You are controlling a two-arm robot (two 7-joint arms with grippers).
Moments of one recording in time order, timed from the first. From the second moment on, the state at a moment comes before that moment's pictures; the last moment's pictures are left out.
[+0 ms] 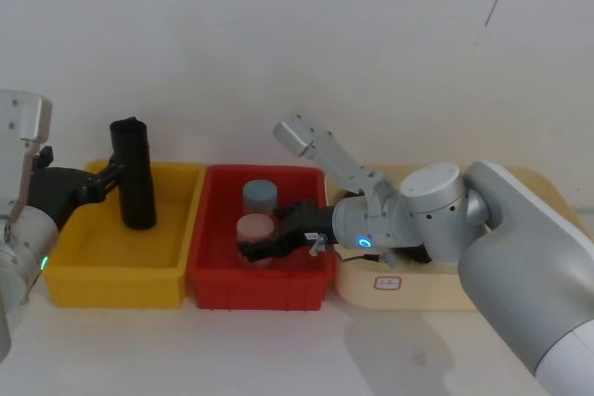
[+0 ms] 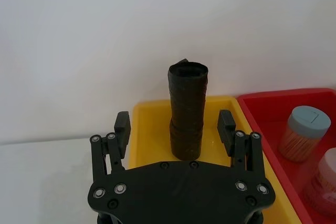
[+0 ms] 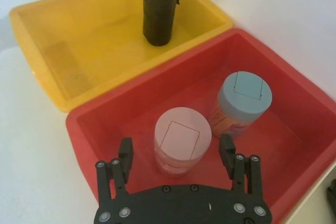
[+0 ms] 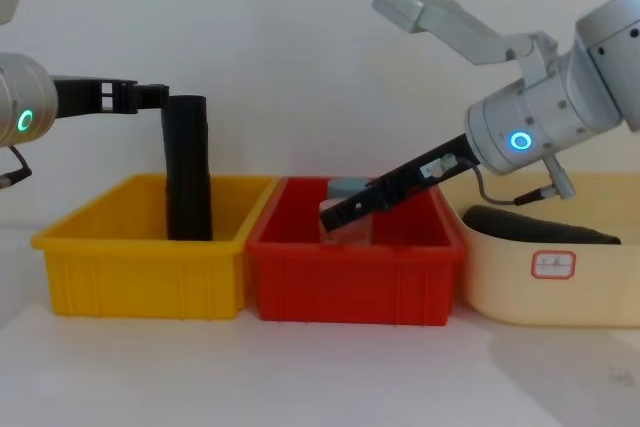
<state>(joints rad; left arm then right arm) -0.47 0.26 0.28 -1.47 -0.30 0.31 0.09 0.91 0.15 -0.61 -0.88 0.14 0.47 0.65</state>
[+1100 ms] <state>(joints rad) -0.47 0.26 0.28 -1.47 -0.30 0.31 0.09 0.98 0.10 -0.64 -0.72 0.09 0.43 0.64</state>
